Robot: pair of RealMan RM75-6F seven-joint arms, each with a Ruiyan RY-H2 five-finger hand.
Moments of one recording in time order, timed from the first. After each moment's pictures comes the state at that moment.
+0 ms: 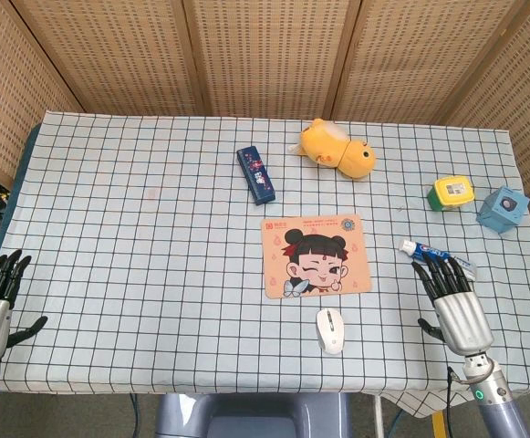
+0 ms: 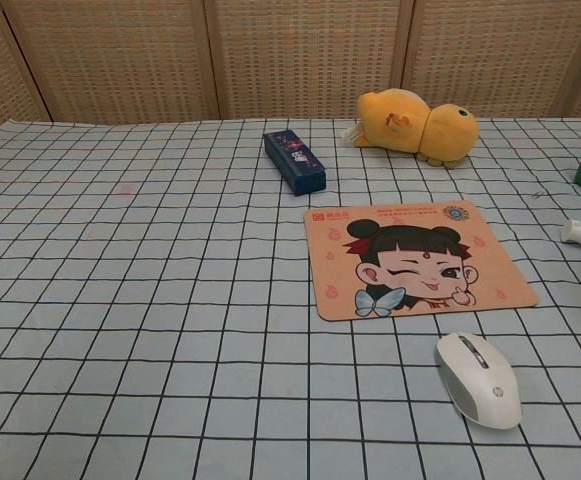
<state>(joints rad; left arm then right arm) -0.06 -1.29 -0.04 -1.42 1.58 1.60 0.04 0.19 -1.38 0.02 -1.32 -1.65 1.50 -0.07</state>
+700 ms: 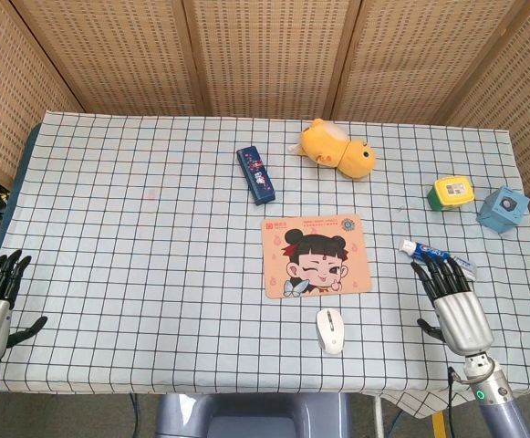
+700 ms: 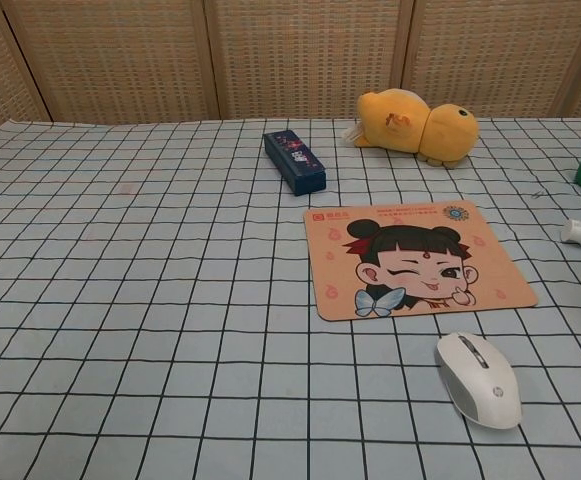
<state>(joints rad) -0.06 -1.29 -0.04 -1.42 1.58 1.61 0.05 0.19 -1.37 0.02 -1.31 -1.66 1.50 -0.04</state>
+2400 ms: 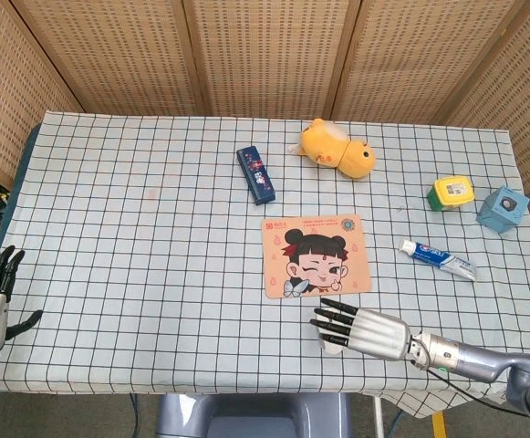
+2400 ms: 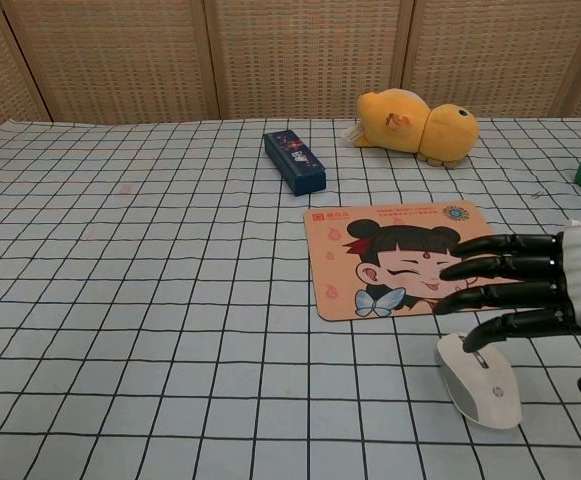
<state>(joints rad) -0.08 -1.34 -0.07 -1.34 1.52 1.58 0.04 0.65 -1.44 -0.23 -0.90 -2.25 1.51 0.16</state>
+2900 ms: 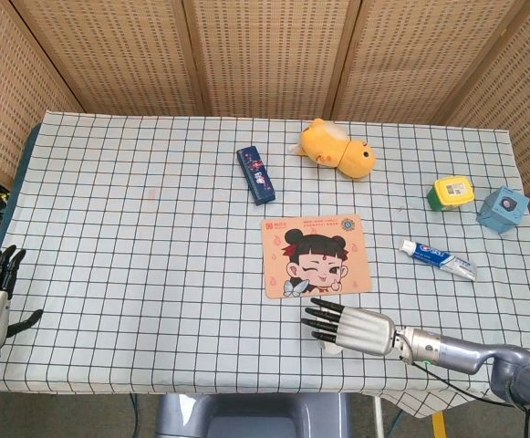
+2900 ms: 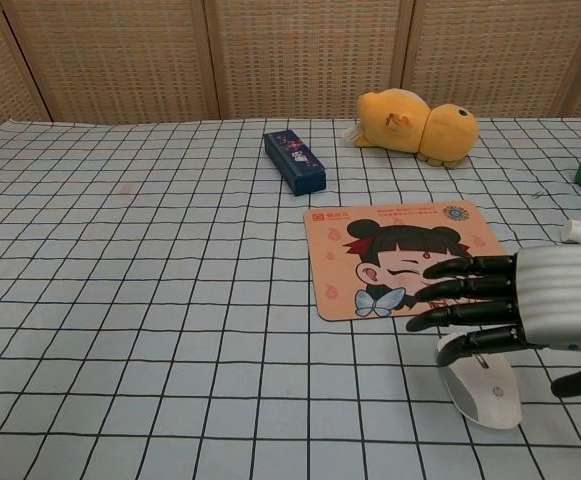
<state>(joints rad) -0.09 -1.35 -0.08 -1.32 1.48 1.53 0.03 0.72 -1.47 -0.26 -0.91 -2.22 1.39 0.13</state>
